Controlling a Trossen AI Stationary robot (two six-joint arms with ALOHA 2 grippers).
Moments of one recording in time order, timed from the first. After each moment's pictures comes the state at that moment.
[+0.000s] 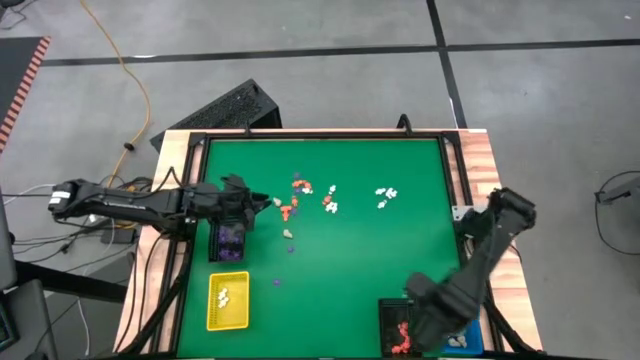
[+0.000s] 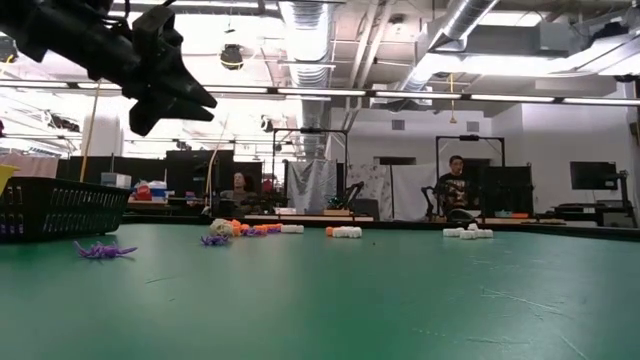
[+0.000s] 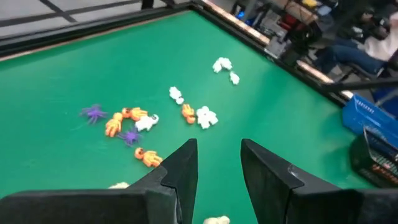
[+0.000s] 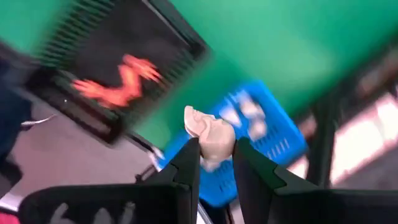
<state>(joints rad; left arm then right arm) 0.02 0.75 0.36 0.10 -0.29 -0.53 0.89 1.72 1.67 -1.57 -0.11 1.68</state>
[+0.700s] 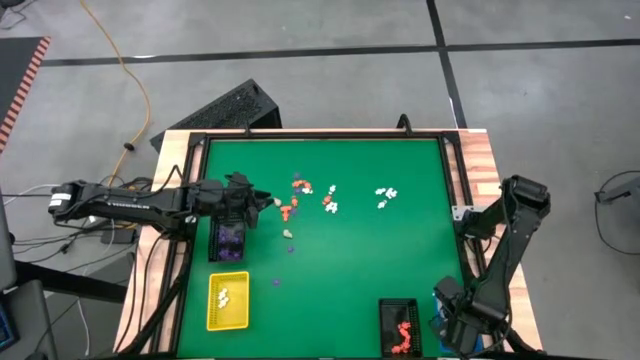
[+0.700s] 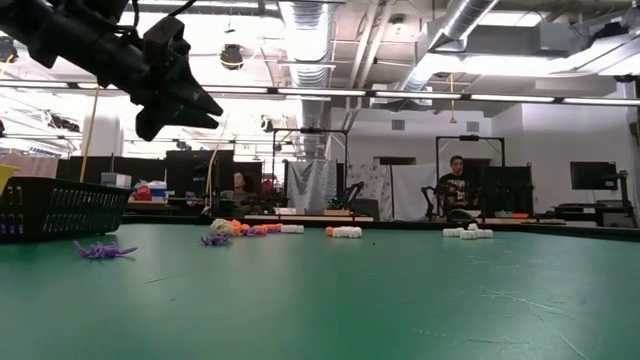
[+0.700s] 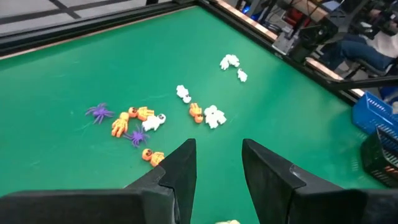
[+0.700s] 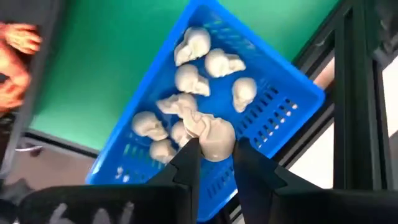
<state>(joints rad) 0.08 0.80 0.36 0.13 -0.24 -0.52 1.11 1.57 1.19 -1.15 -0.19 2.13</state>
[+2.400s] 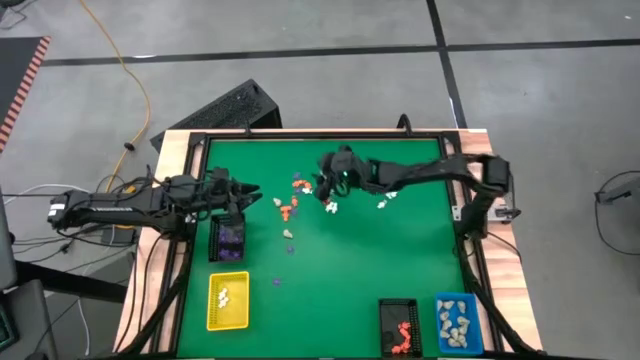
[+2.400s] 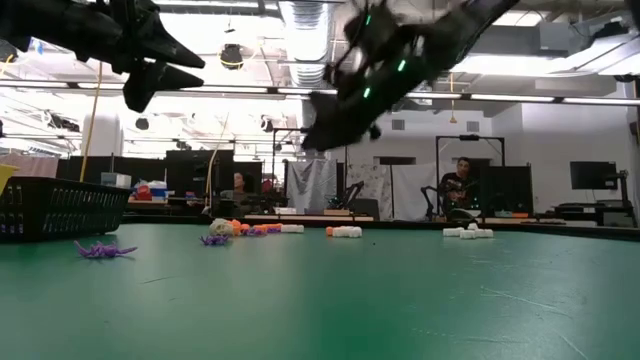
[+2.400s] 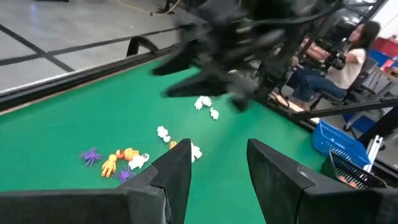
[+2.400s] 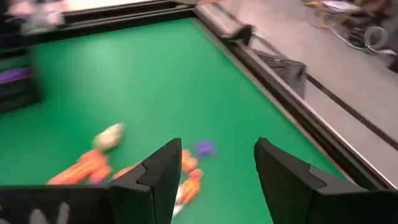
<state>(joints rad) 0.08 0.51 0.36 0.04 -0.22 -0.45 -0.22 1.74 1.12 0.17 0.29 0.09</state>
